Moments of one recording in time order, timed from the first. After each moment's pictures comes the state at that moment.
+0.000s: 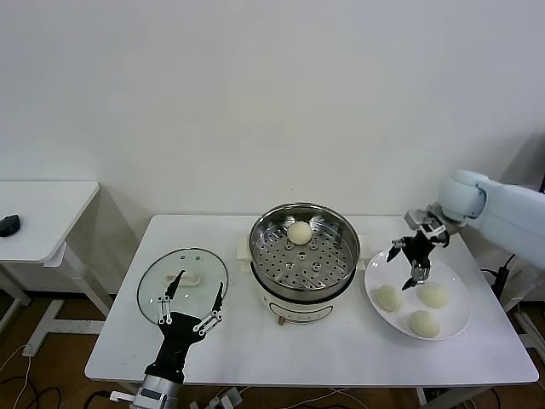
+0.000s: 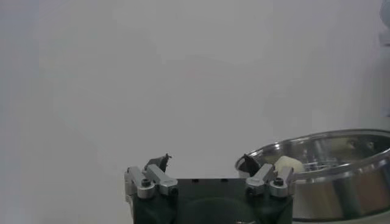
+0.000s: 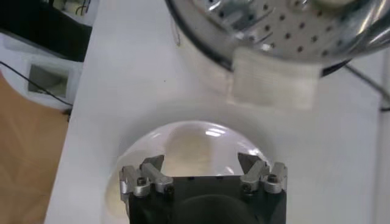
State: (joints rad) left arm 1.64 -1.30 -0.39 -2.11 0.14 -0.21 -0.10; right arm 0.46 0.65 -1.37 1.21 0.33 -0.06 -1.15
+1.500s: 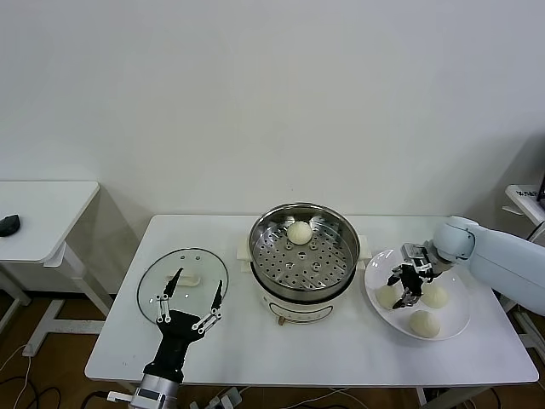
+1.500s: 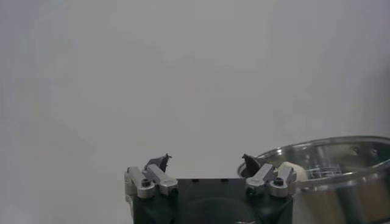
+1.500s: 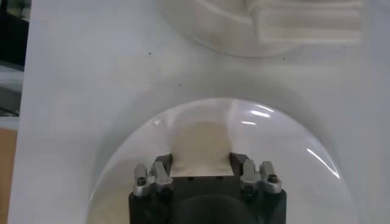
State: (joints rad) left arm 1.64 -1.30 -0.39 -2.13 0.13 -0.20 -0.10; right arm 0.21 0.65 -1.19 1.13 0.28 -0.09 -1.02
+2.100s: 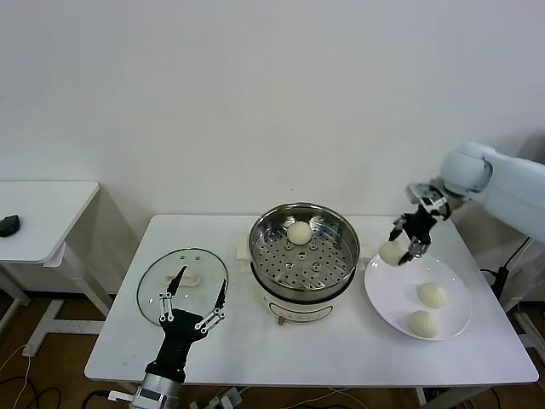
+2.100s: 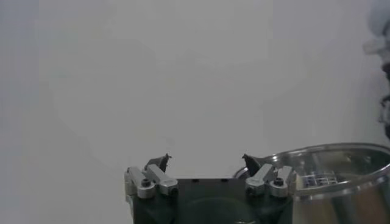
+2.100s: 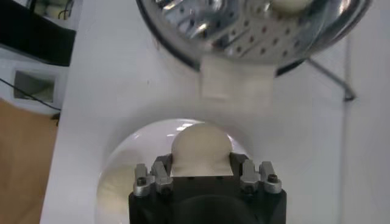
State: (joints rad) left arm 1.63 -1.28 -0.37 -2.14 0.12 -0.20 -0.10; right arm 0.68 0.73 -1.40 1.22 0.38 -0.10 -1.26
